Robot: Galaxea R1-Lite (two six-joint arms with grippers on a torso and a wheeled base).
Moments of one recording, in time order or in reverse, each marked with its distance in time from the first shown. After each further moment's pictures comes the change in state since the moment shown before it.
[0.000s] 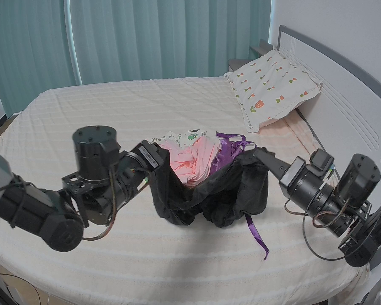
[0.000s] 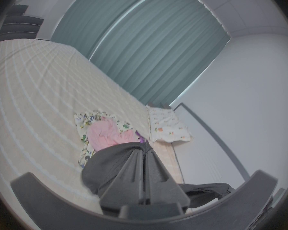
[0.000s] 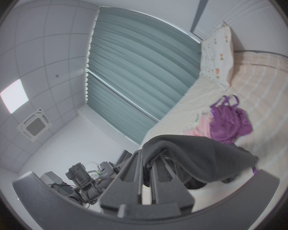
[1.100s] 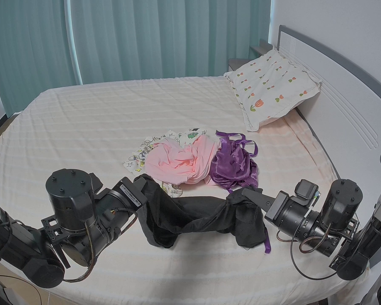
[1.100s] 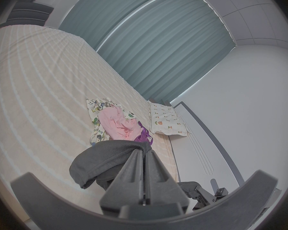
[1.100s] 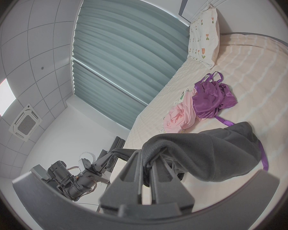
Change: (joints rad) left arm -0.066 -0.098 0.332 -0.197 0.024 -0.115; right arm 0.047 0.098 0.108 -0.015 0.004 0.035
